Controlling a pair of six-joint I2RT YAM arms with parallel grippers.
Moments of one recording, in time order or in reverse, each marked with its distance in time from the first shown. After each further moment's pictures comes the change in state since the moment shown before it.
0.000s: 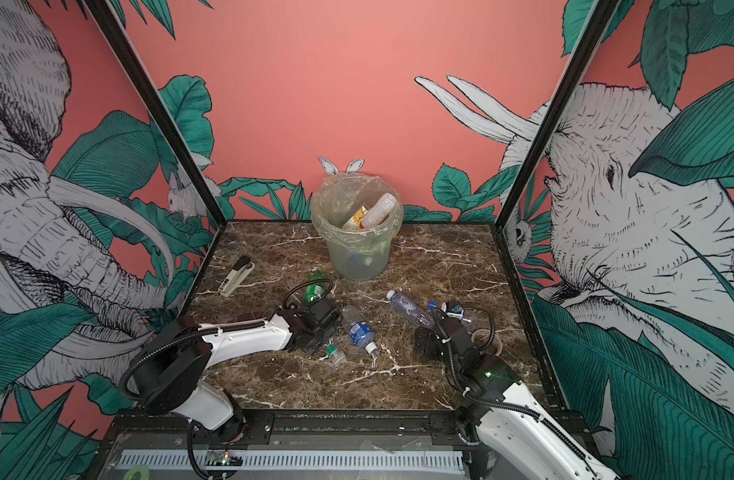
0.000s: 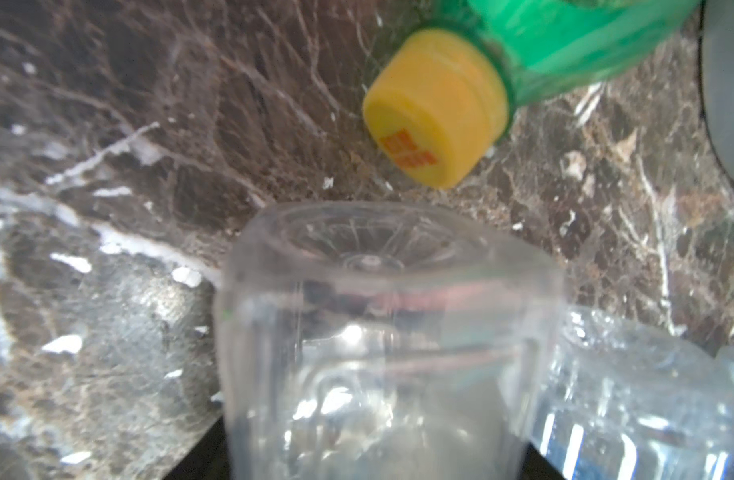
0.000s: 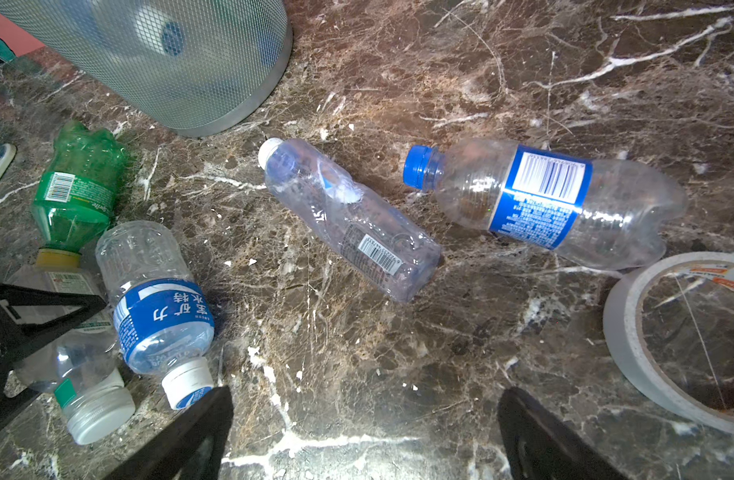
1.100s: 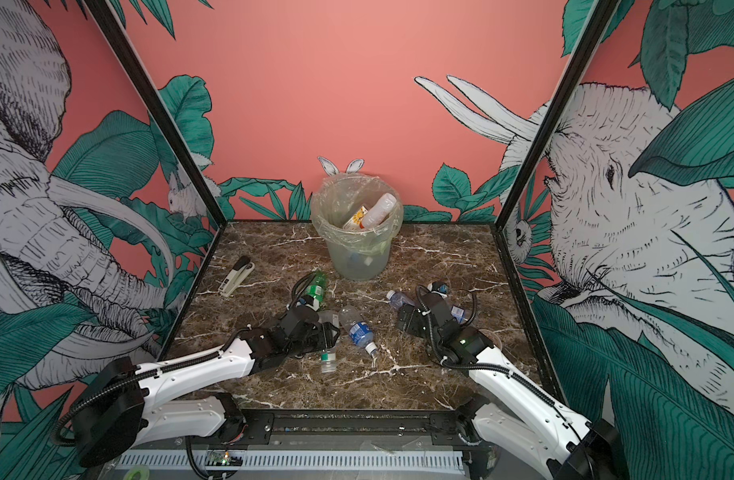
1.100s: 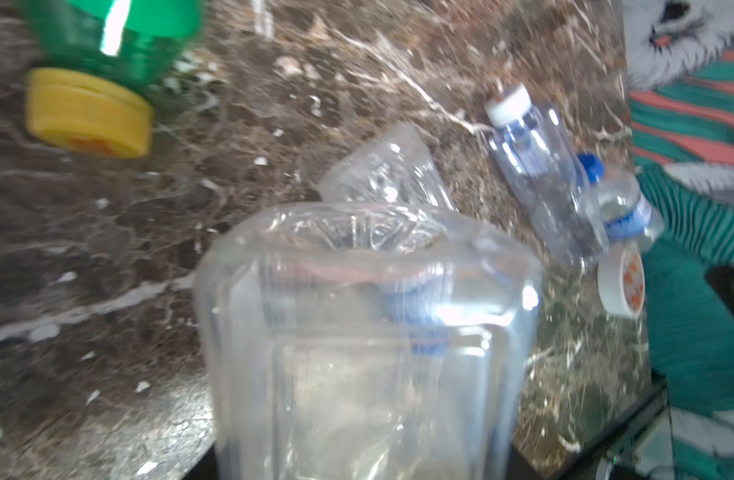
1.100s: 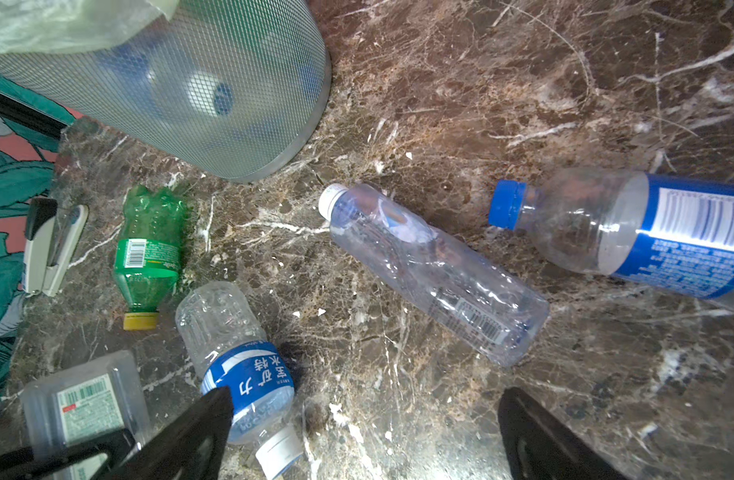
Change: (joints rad) left arm -0.018 -0.349 -0.209 0.269 0.224 0.648; right arm 0.000 0.312 0.130 0.220 -0.069 0.147
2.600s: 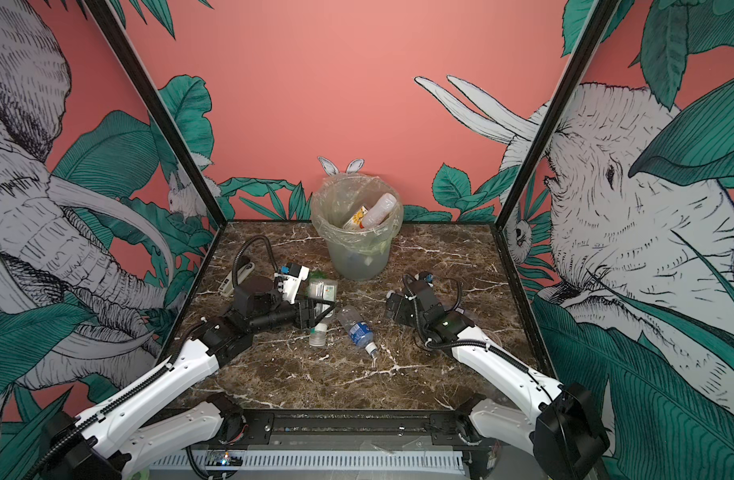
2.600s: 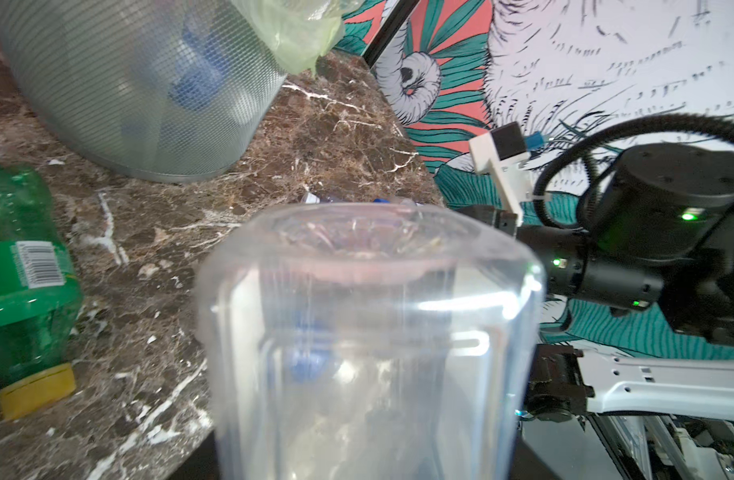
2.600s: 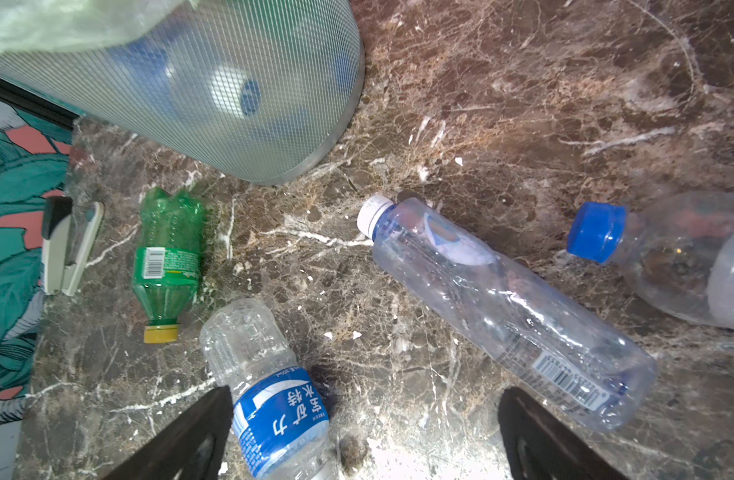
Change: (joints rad) left arm 0.275 -0.238 0.135 0.000 0.450 0.381; right arm 0.001 0.209 0.085 0.095 -0.058 -0.017
